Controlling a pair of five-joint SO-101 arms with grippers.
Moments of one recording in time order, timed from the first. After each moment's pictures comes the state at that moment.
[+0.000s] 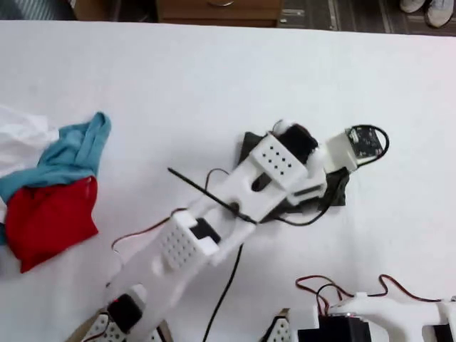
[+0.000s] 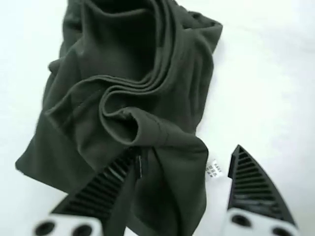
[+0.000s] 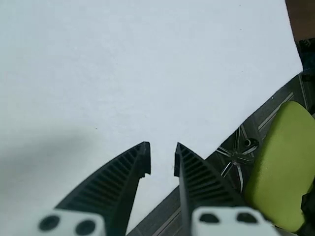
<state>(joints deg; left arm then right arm) 41.7 50.3 -63.1 97.2 -21.4 83.8 -35.0 61.6 32.3 63.6</state>
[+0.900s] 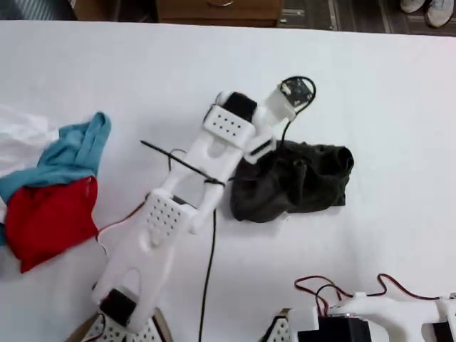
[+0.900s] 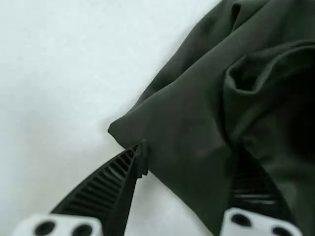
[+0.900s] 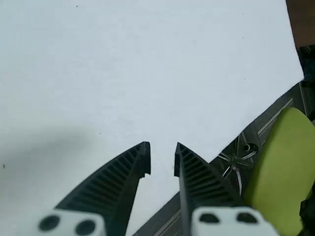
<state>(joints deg) 24.9 60.7 -67.2 89.0 -21.4 82.5 -35.0 61.6 32.3 63.6</state>
